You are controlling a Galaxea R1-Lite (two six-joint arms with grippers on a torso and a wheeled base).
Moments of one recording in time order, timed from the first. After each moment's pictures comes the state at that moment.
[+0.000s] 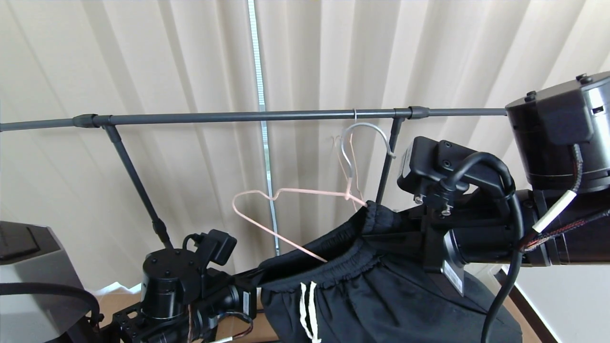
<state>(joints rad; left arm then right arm) -0.58 1.96 -0.25 -1.30 -0.01 -0.19 0.78 1.51 -1.12 0.22 0.10 -0.40</state>
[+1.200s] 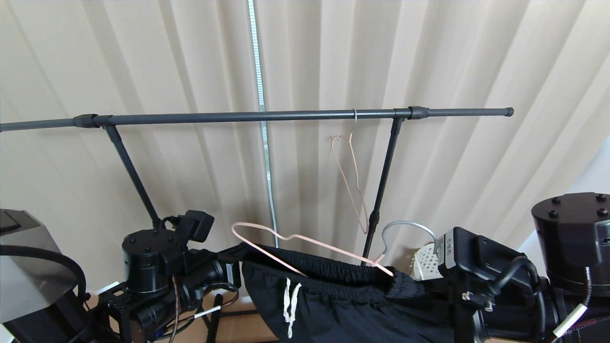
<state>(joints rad) -0.44 1.94 -0.30 -1.31 -0.01 -0.19 0.70 1.41 -0.60 -0.20 0.24 -0.35</state>
